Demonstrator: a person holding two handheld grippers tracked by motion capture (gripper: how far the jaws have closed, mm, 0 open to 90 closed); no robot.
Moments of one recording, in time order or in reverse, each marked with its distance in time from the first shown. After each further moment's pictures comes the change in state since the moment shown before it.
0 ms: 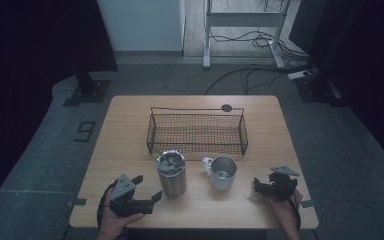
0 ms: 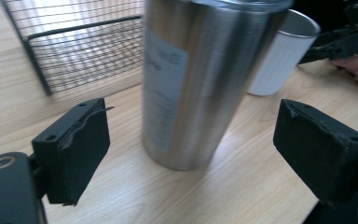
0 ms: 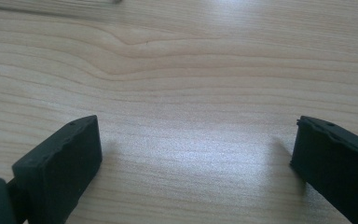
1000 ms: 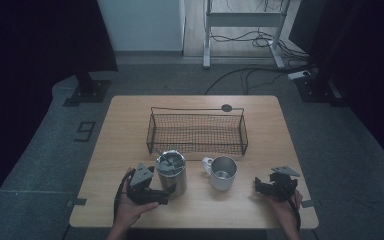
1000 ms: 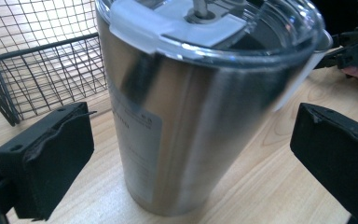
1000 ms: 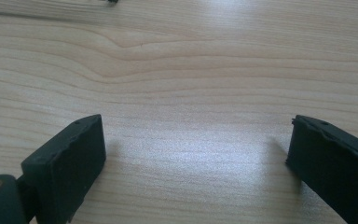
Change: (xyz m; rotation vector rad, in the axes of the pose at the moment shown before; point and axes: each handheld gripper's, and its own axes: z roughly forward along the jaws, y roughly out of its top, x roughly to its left) left arm -0.003 0.024 0.044 0.028 0.004 0.003; right arm -0.001 0.000 -0.001 -0.006 -0.013 0.014
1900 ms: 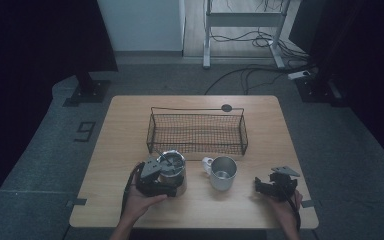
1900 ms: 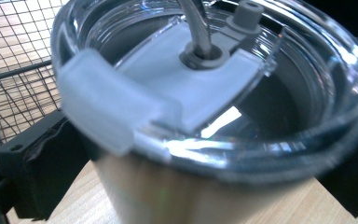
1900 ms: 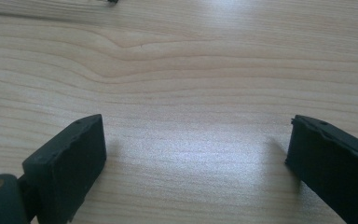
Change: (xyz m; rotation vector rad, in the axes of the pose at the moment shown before) left arm -0.001 0.014 0.027 0.003 0.004 0.011; right arm 0.000 0.000 0.000 -0.002 -0.001 -0.002
